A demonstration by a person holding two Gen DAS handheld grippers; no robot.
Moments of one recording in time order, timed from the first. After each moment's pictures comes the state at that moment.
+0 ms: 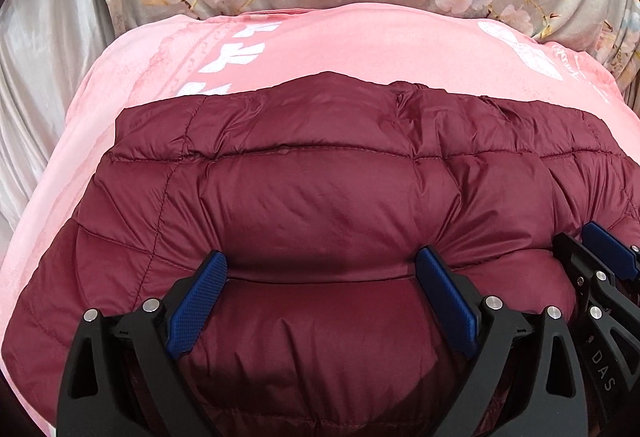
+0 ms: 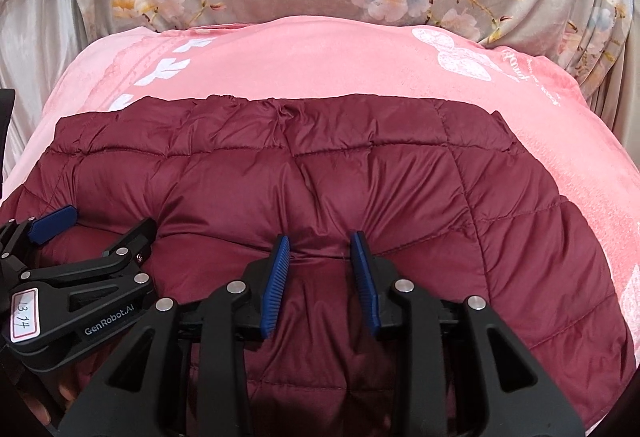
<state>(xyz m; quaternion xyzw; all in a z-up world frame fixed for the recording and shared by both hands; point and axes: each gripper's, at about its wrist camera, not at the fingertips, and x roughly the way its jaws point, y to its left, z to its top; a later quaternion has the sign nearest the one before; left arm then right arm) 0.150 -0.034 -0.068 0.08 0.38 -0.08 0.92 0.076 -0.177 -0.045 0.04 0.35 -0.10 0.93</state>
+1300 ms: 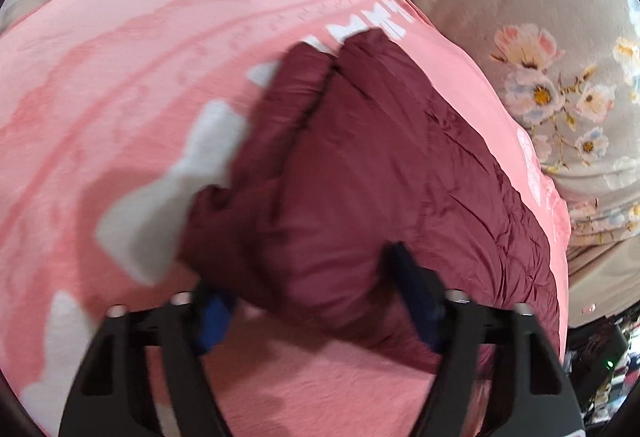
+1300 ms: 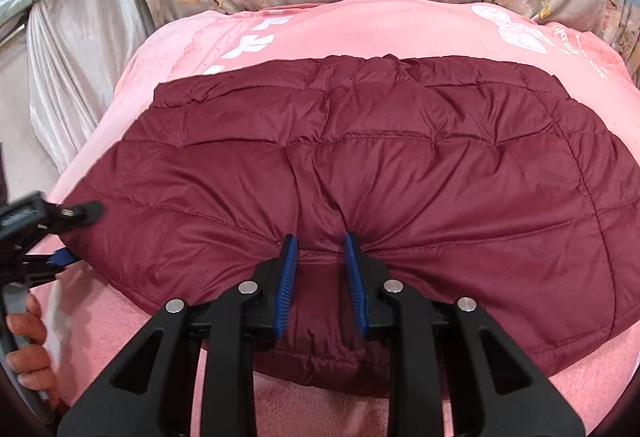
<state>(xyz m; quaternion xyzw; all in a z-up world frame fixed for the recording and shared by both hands) 0.098 0.172 -0.063 -0.25 0.46 -0.08 0.85 0.022 -0.121 -0.042 0.10 0.37 0.02 0.92</state>
